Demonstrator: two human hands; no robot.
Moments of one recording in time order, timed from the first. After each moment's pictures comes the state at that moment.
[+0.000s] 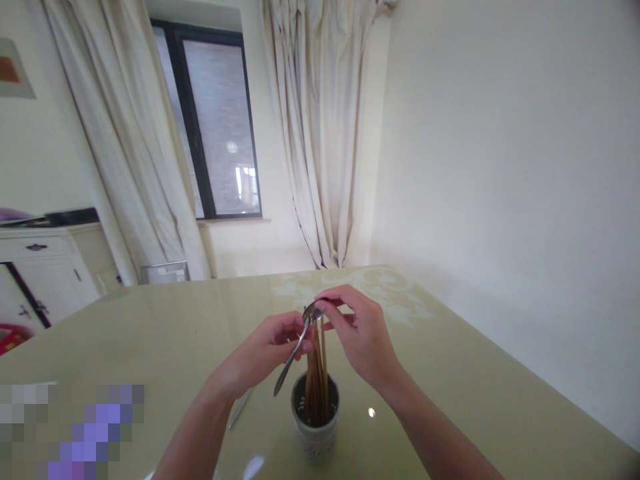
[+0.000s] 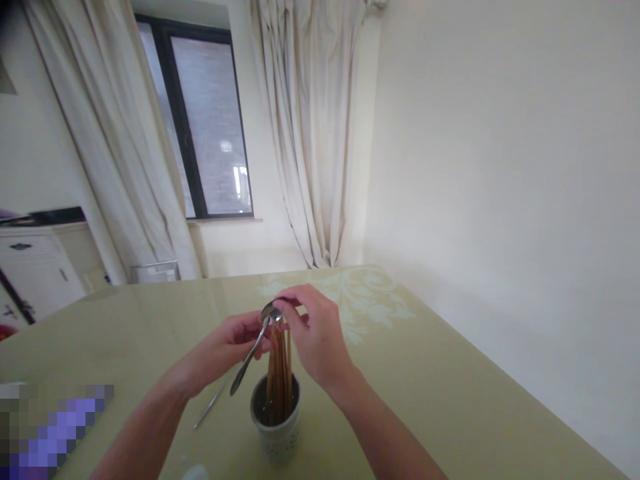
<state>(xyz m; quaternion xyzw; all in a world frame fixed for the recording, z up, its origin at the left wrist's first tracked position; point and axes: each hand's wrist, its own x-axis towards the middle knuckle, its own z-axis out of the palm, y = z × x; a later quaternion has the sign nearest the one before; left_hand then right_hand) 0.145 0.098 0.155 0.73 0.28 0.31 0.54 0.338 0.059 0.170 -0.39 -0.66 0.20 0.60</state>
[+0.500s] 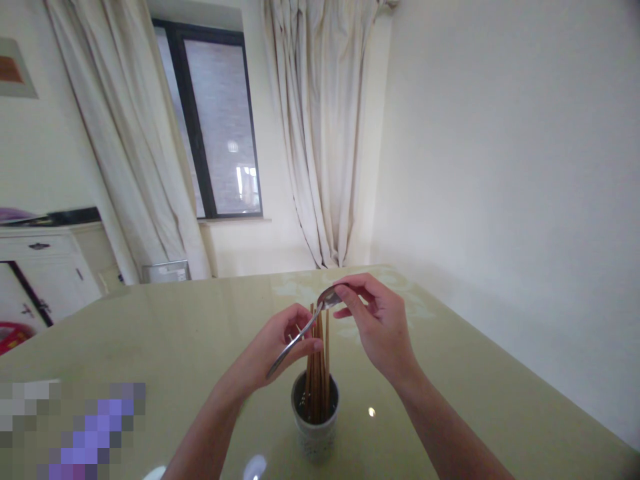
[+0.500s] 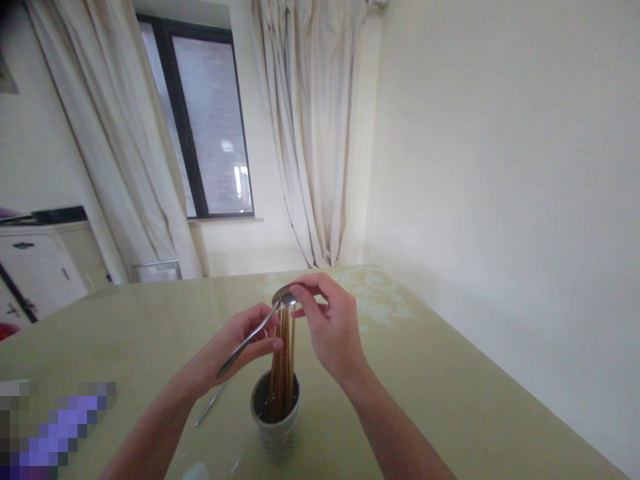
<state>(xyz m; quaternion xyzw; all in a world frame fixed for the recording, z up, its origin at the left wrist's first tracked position) 0.153 0.095 0.153 0.77 0.33 0.34 0.43 0.348 0.051 0.189 -0.33 -0.59 0.26 0.69</state>
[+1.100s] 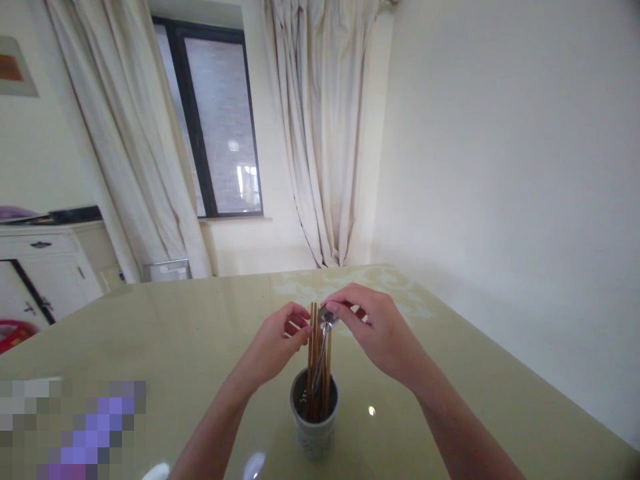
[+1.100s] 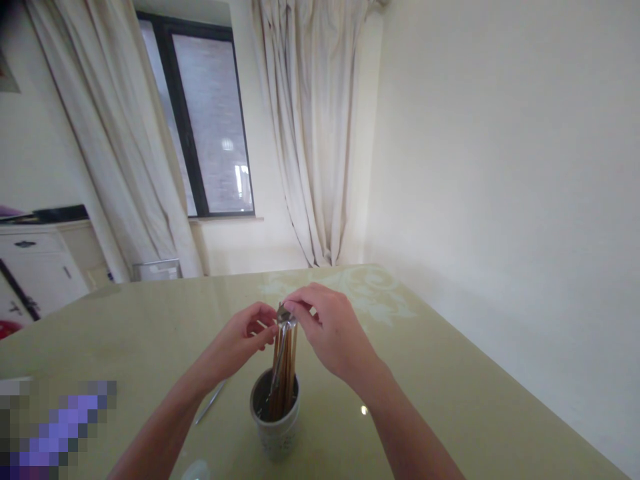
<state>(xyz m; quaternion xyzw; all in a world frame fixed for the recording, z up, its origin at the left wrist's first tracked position) 0.159 0.113 0.129 0.73 0.40 0.37 0.40 0.365 0.044 0.197 -0.44 -0.76 0.12 0.47</state>
